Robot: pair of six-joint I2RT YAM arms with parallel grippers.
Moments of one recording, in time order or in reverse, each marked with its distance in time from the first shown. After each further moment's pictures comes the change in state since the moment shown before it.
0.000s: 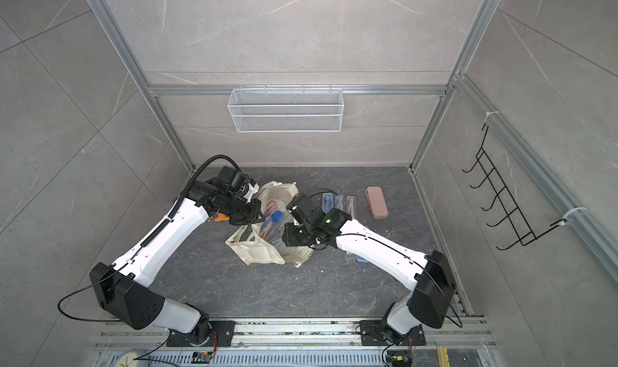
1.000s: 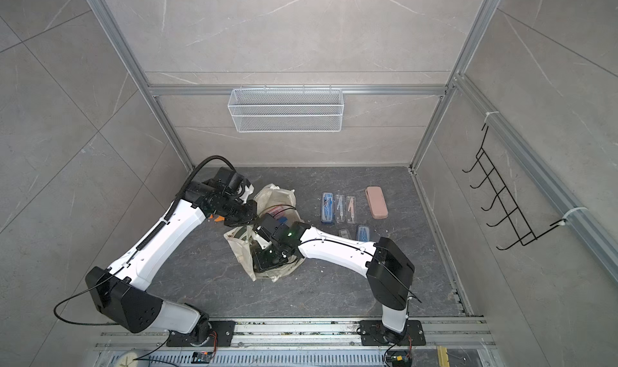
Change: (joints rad) left arm 0.007 -0.028 -0.006 -0.039 -0.079 -0.024; right arm 0.146 0.229 0.081 0.092 -0.247 -0.056
